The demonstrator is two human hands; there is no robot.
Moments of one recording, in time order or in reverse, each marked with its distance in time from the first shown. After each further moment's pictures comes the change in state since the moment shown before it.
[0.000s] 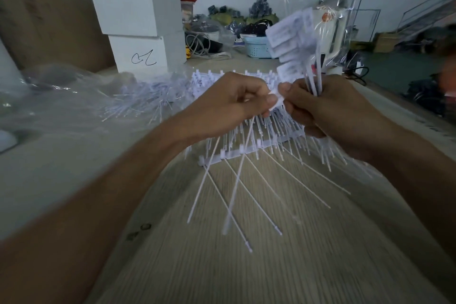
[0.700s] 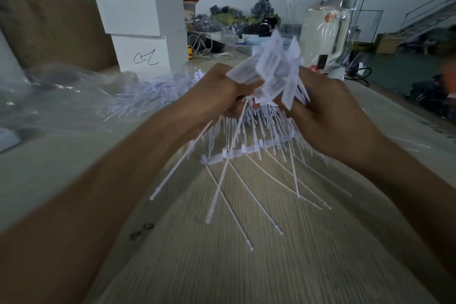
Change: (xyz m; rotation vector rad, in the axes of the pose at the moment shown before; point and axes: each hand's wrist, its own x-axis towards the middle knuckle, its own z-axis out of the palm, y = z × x) left_hand 0.009 -0.008 -0.010 -0.394 0.143 -0.227; right_hand -0.007 -0.005 0.016 -0.595 0.100 -0.566
